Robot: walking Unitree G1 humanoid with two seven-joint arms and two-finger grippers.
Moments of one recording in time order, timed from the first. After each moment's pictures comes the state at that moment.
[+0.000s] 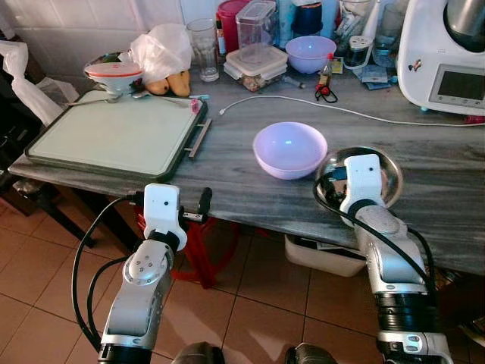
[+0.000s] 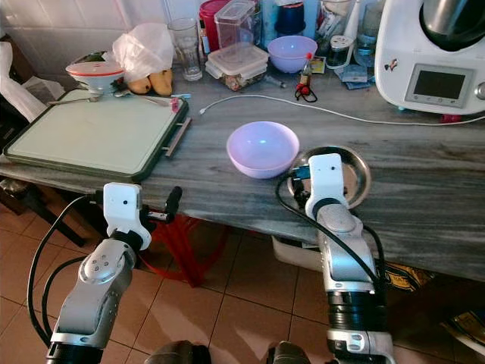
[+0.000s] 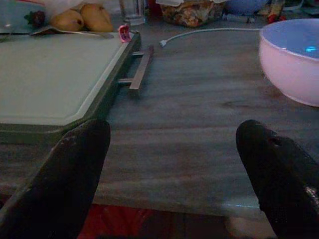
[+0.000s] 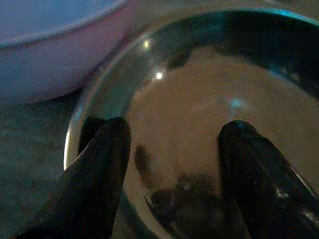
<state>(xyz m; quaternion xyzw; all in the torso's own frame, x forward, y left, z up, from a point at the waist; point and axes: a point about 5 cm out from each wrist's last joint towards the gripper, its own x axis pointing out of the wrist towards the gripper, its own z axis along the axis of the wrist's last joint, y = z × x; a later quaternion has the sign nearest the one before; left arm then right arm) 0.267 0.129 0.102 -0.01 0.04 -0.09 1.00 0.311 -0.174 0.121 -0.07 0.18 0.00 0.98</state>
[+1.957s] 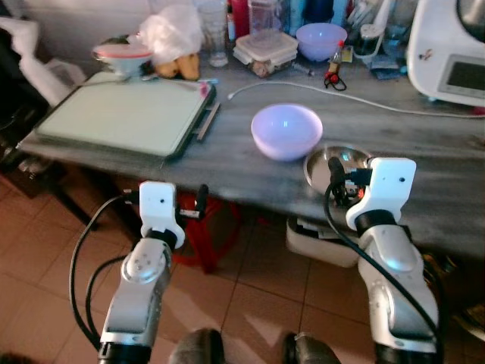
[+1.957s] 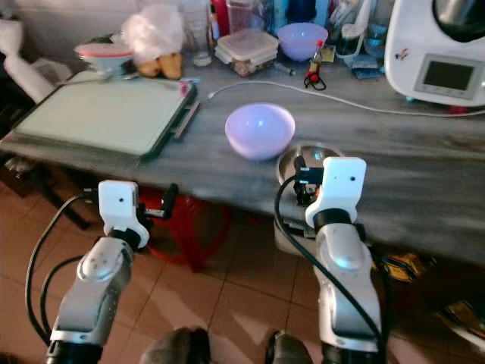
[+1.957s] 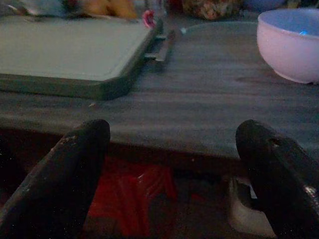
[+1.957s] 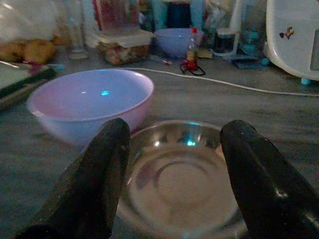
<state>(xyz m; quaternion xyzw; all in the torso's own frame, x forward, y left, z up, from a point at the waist) 0.270 0.132 0.105 -0.02 0.03 -0.08 1.00 0.261 -0.161 0.159 -0.01 -0.02 -0.02 1.00</state>
